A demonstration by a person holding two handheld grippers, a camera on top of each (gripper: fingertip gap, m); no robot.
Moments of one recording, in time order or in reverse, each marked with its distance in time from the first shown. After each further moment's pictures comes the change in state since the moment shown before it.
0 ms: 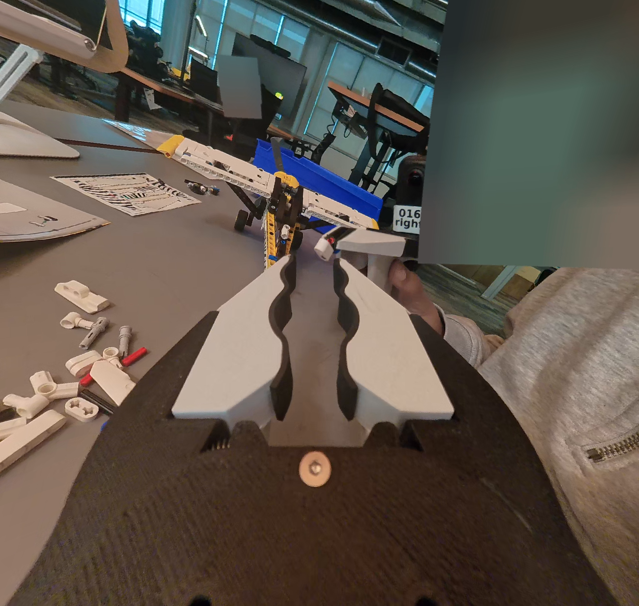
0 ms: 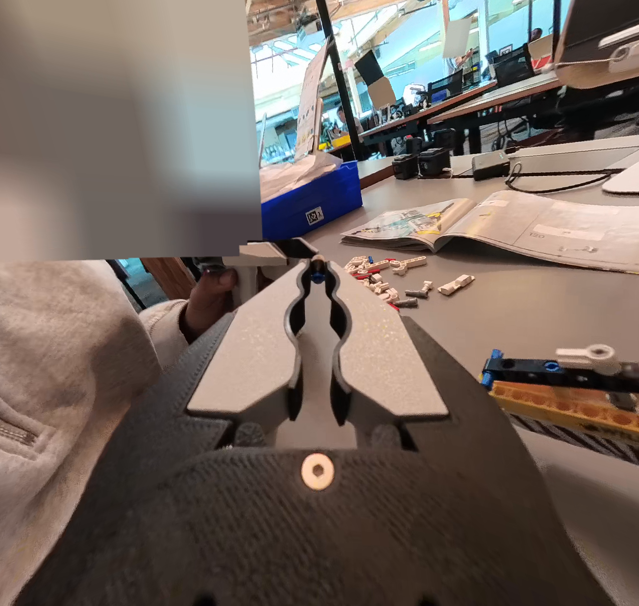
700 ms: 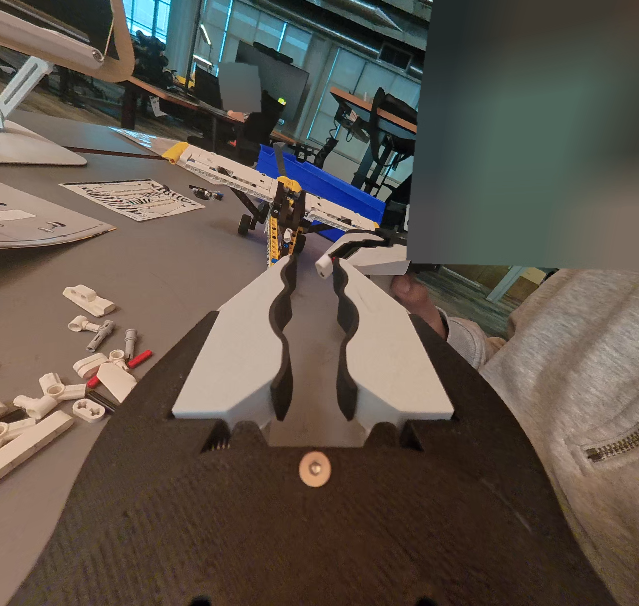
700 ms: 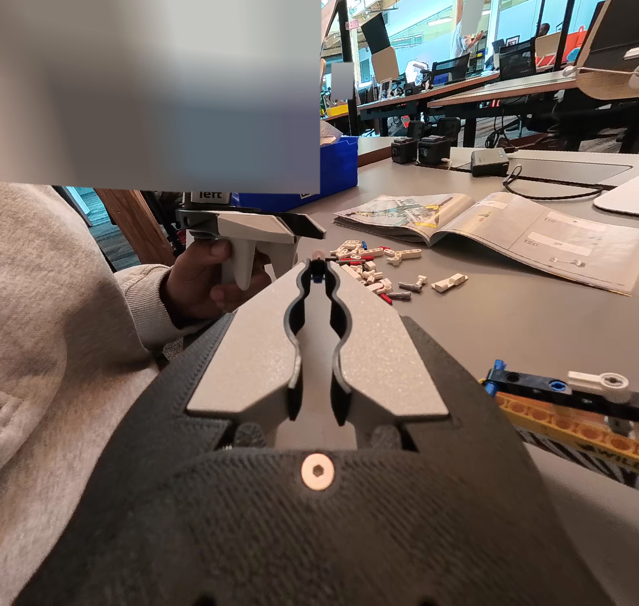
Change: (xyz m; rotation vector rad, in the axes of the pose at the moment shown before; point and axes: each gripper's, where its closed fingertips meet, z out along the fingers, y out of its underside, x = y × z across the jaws) left arm -0.001 -0.003 -0.001 0.013 -0.008 0.011; right arm -0.006 0.012 0.006 -0.093 0.016 -0.140
